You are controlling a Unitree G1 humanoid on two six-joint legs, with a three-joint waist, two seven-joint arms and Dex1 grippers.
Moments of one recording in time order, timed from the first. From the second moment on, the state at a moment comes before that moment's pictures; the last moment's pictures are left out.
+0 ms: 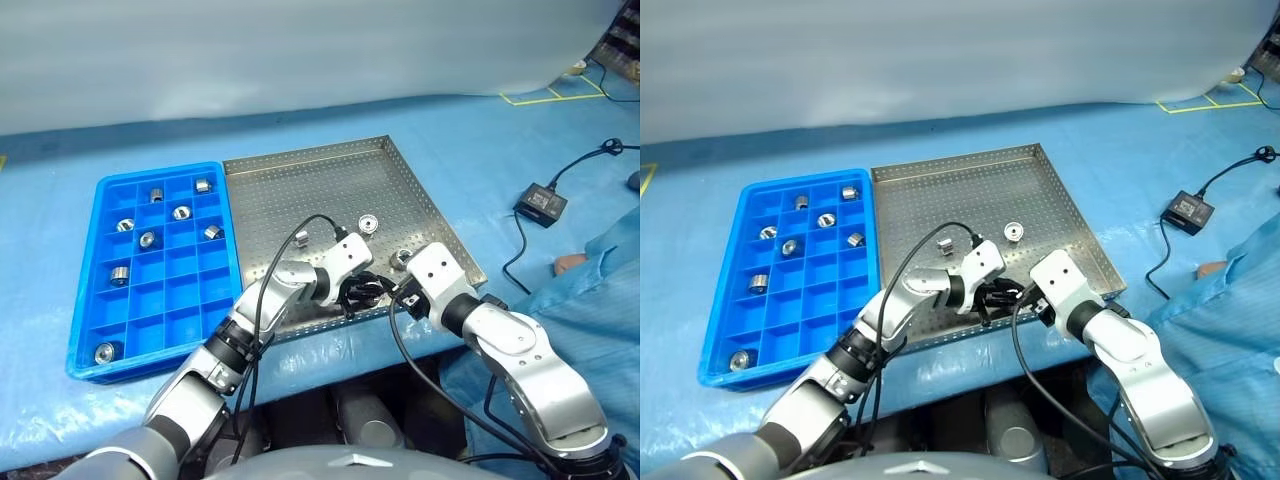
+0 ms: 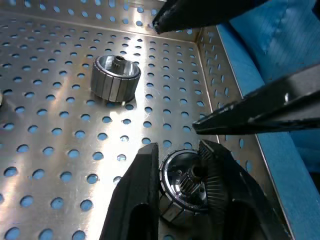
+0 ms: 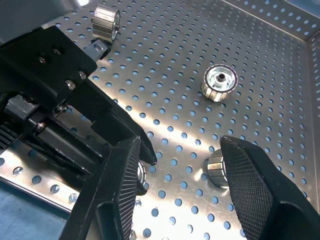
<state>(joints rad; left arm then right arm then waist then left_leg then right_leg) -0.52 0.10 -0.48 0.19 -0.11 0.56 -0.76 0.04 -0.56 0.11 -0.76 0.12 0.85 0.37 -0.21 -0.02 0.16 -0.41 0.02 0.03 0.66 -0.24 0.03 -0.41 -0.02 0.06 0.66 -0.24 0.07</state>
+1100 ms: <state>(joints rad) -0.05 0.42 0.18 -0.81 -0.27 1.12 -0.29 -0.15 -0.43 0.19 -0.51 0.30 0.74 0.58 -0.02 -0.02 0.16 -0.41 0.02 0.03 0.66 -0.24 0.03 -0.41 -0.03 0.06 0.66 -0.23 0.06</state>
